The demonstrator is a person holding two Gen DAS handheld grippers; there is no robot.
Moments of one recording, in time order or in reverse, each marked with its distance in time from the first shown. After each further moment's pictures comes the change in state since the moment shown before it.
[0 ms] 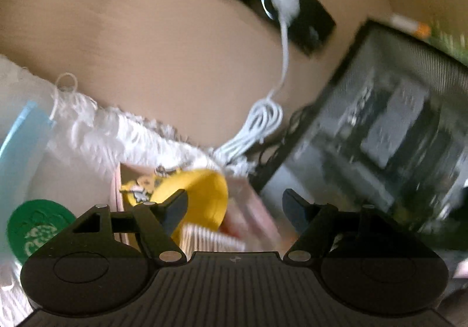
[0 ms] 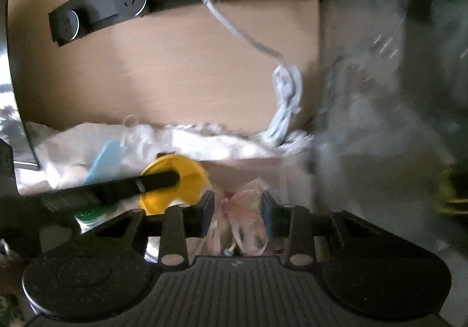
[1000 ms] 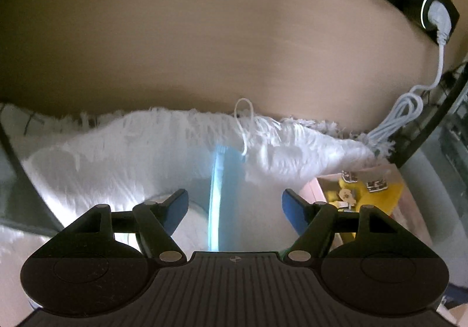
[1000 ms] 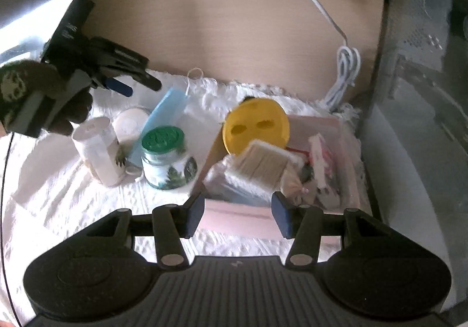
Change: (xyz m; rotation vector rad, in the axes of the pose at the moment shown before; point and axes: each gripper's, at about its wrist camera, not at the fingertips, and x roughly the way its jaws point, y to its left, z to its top) left arm -0.032 0.113 0.108 0.130 0.304 0.422; right arm -0.045 0.095 -0.044 -0.121 0.046 0.036
